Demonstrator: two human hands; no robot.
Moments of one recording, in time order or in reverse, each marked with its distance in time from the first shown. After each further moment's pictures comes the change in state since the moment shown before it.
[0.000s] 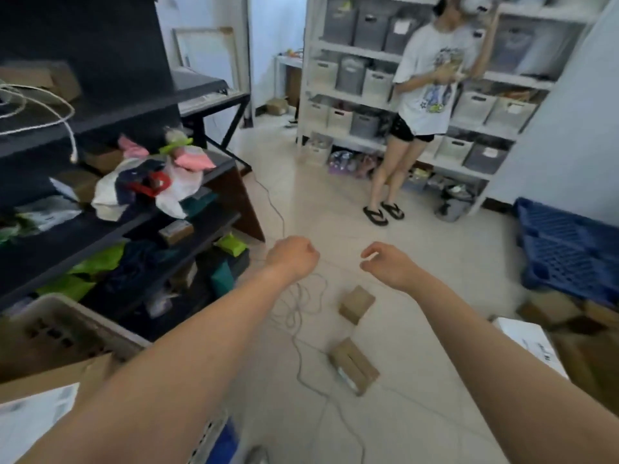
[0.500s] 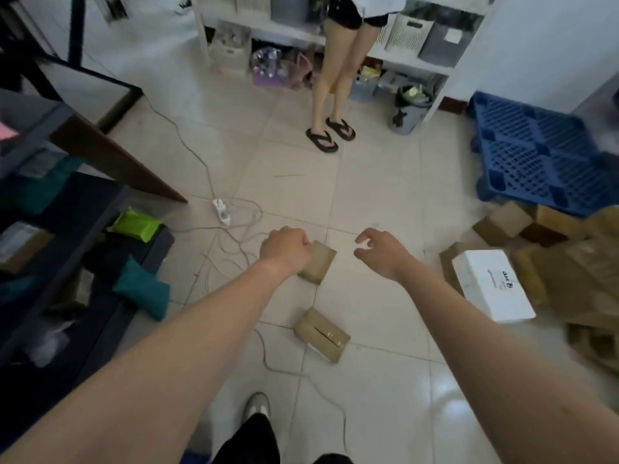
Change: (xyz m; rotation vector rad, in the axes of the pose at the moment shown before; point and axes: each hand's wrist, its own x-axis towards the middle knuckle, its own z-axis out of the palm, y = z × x) left_hand 0.320 0.045 0.160 0.111 -0.277 0.110; right_hand 0.273 0.166 -0.003 -0.003 -0.043 0.383
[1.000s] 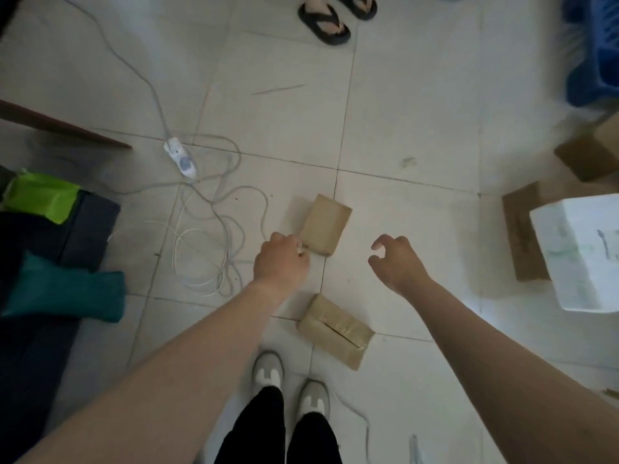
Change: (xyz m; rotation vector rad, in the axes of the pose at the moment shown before) left_hand 0.269 -0.086 0.256 0.006 -0.248 -0.187; right_hand 0.305 0.186 0.182 -0.011 -0.137 0.224
